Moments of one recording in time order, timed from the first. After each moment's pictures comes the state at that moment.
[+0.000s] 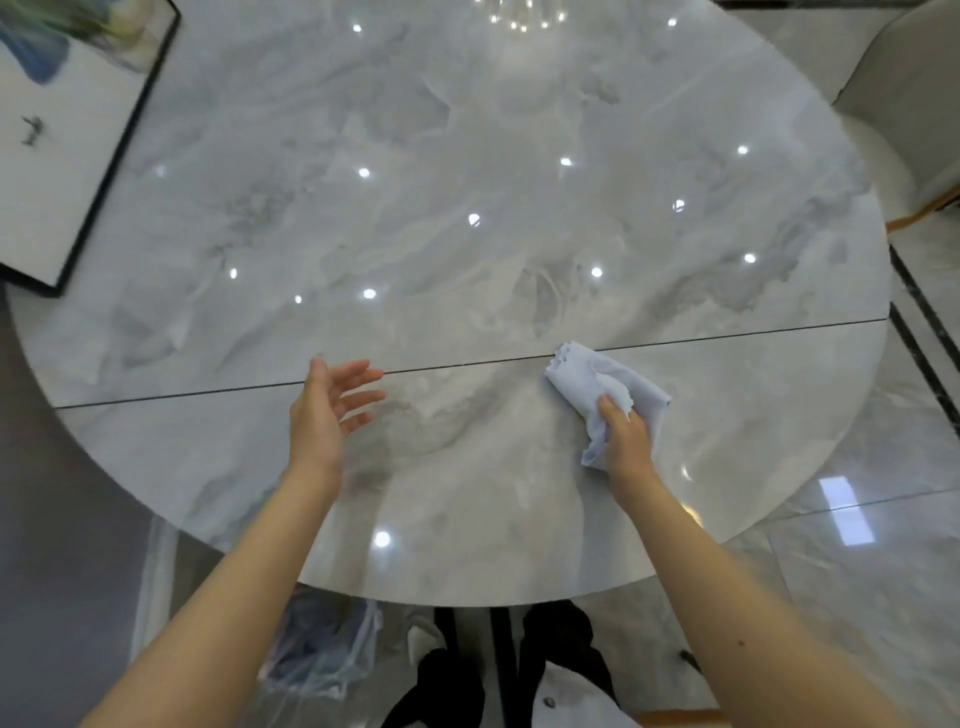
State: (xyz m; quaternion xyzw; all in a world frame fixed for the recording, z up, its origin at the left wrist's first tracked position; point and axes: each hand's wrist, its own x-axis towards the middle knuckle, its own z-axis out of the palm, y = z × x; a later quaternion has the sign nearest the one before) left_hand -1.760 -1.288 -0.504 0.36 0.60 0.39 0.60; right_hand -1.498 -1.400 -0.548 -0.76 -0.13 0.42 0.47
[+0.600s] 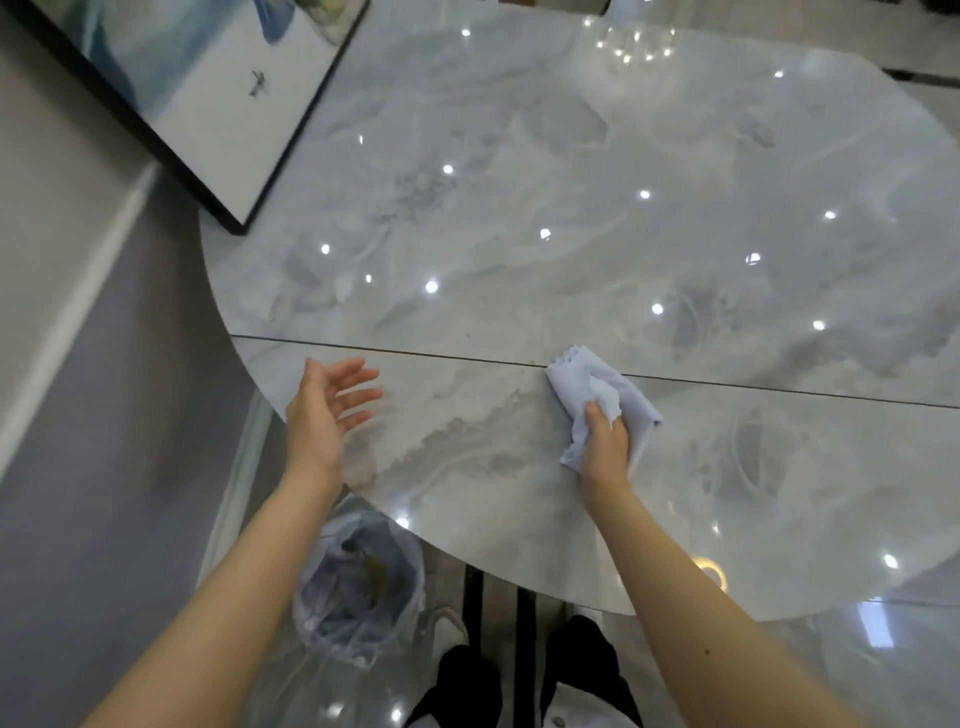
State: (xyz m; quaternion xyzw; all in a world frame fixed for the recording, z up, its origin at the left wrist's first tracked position) left_hand -1.913 -1.285 -0.507 0.29 0.63 0.46 0.56; right_hand -1.662 -1.343 -0.540 -0.75 -0.18 0.43 0.47
